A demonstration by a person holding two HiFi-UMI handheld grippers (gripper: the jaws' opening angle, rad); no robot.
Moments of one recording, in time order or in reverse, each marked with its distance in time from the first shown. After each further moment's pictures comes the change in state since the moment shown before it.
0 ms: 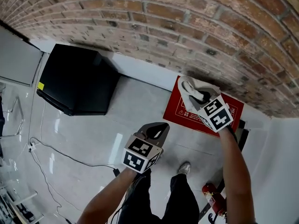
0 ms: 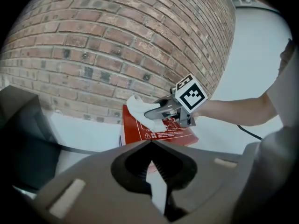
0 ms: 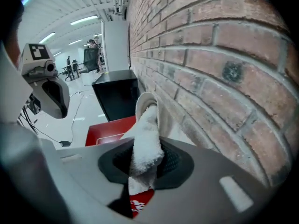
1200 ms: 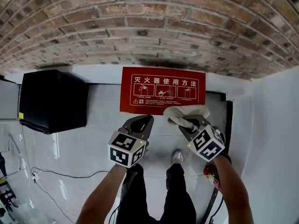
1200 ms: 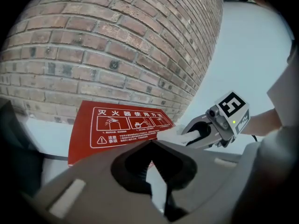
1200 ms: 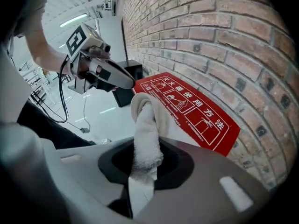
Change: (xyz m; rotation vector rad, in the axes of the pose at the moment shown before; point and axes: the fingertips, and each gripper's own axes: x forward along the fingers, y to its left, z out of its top) left arm 0.073 -0.087 -0.008 0.106 0.043 -0.109; right arm -0.127 0.086 -0.170 0.121 0.126 0.012
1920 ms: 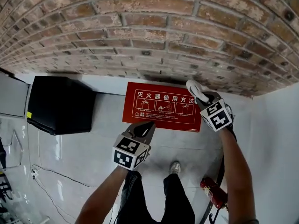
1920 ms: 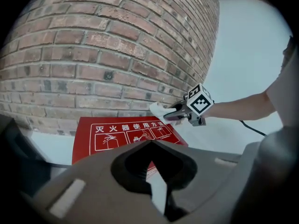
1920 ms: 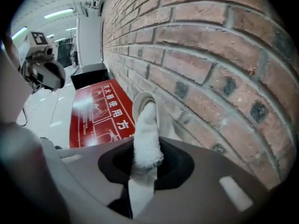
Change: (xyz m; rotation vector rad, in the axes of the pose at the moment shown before) left arm 0.004 -0.011 0.044 0.045 -0.001 0.057; right arm -0.020 -0.195 0.018 0.064 -0.058 -0.273
